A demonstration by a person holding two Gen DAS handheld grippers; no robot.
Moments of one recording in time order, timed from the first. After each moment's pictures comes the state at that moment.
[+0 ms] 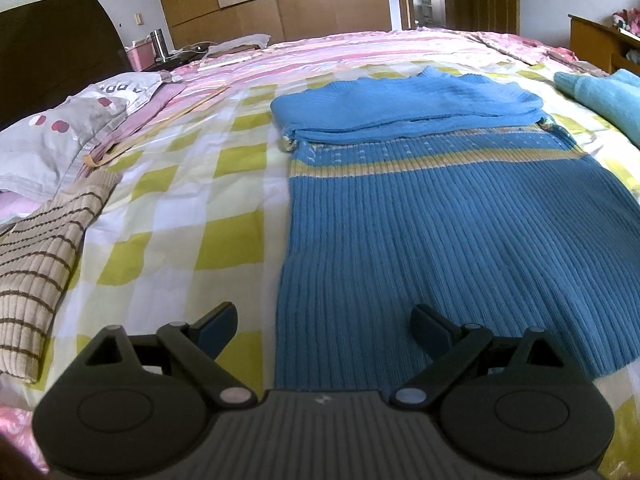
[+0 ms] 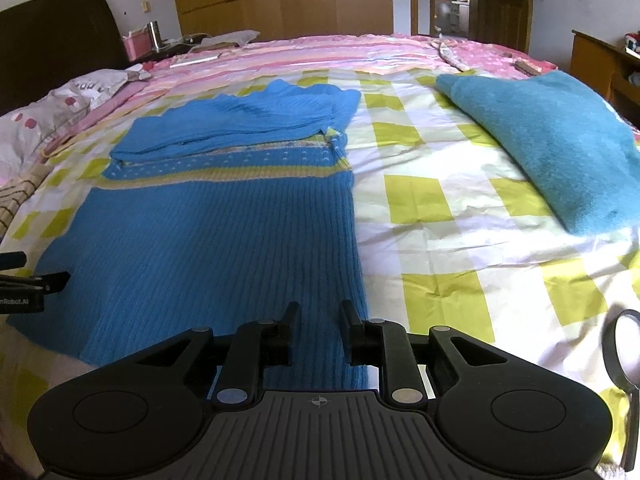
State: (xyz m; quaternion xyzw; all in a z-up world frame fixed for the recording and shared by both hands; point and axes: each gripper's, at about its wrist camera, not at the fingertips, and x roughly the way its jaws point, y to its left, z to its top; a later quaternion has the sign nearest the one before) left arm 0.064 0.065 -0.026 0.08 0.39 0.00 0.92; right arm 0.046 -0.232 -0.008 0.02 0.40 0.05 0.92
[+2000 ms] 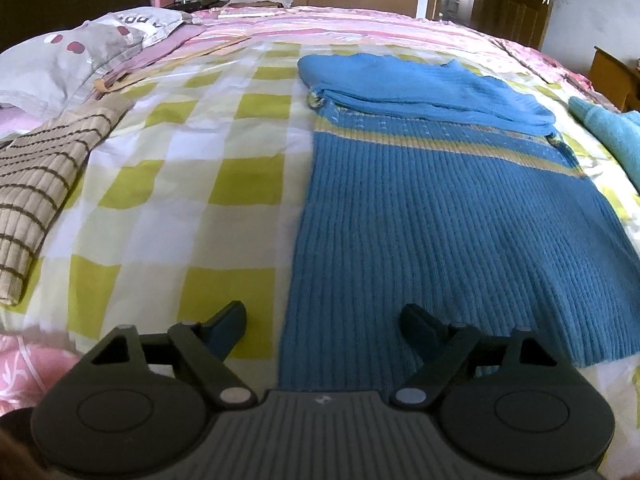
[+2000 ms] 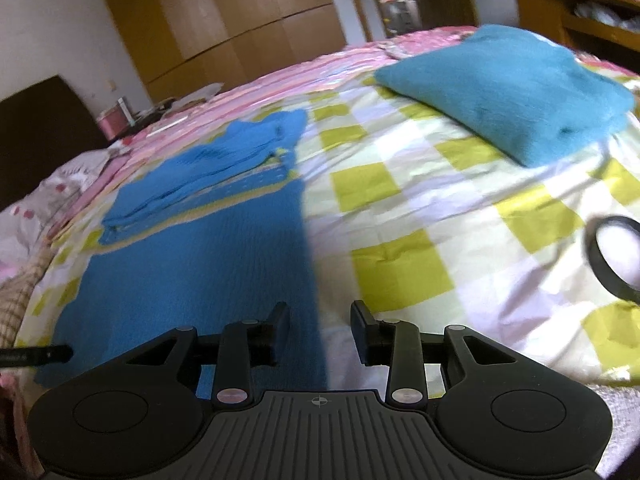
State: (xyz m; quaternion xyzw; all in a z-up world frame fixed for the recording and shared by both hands) left arm 0.050 0.092 -0.026 -0.02 0.43 0.00 0.90; right arm 0.009 -0.277 -0.024 0.17 0.35 0.02 0.92
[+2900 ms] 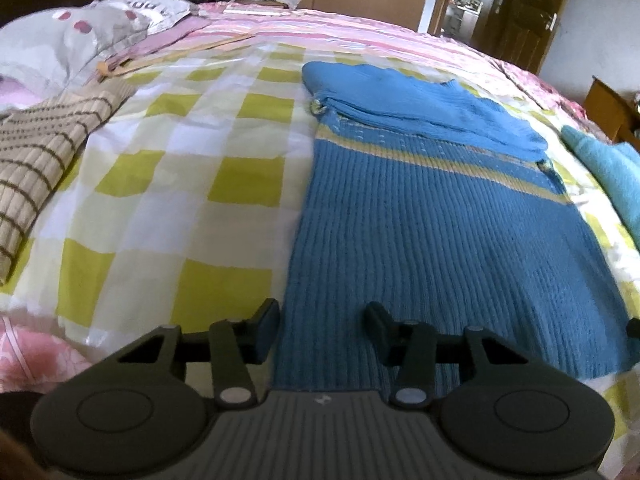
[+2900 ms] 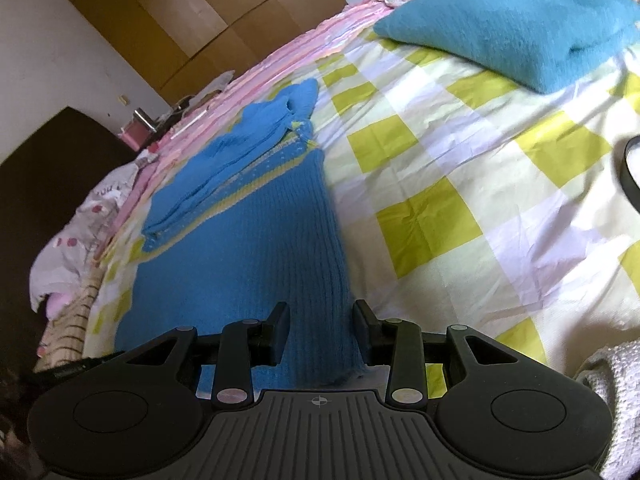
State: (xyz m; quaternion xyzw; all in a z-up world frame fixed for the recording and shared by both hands) left arm 0.048 0.104 -0.022 -0.07 0.43 -0.01 0.90; right arm 0.012 -0.290 -0.032 0.28 0.39 0.08 0.87
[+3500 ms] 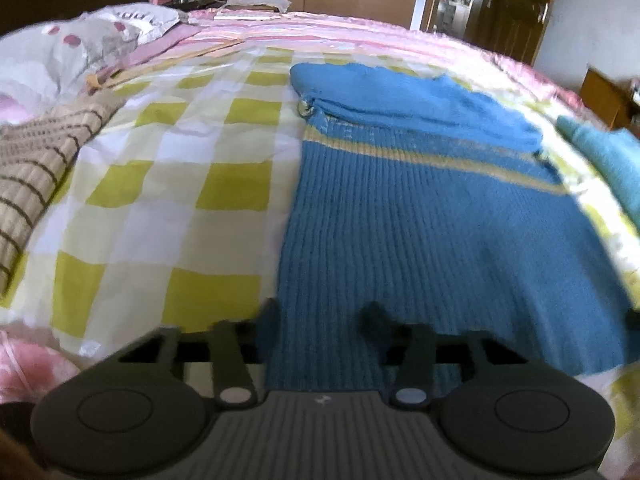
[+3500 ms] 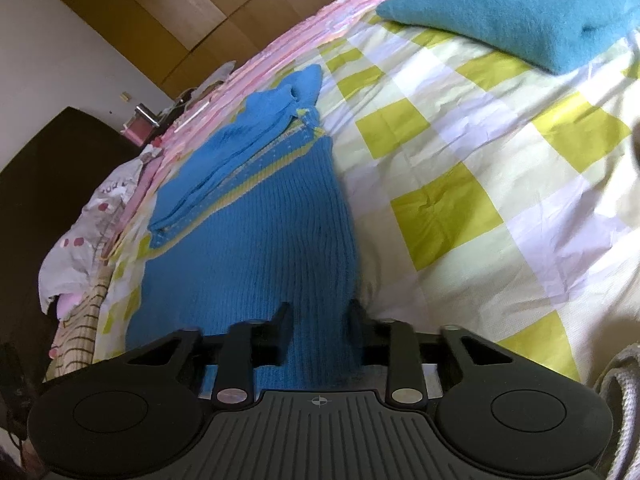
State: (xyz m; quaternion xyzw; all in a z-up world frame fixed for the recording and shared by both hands) left arm 0.050 0.101 -0.022 -0.07 0.42 -0.03 0.90; right arm 0.020 -0.284 -0.035 0.30 0.41 0.09 0.86
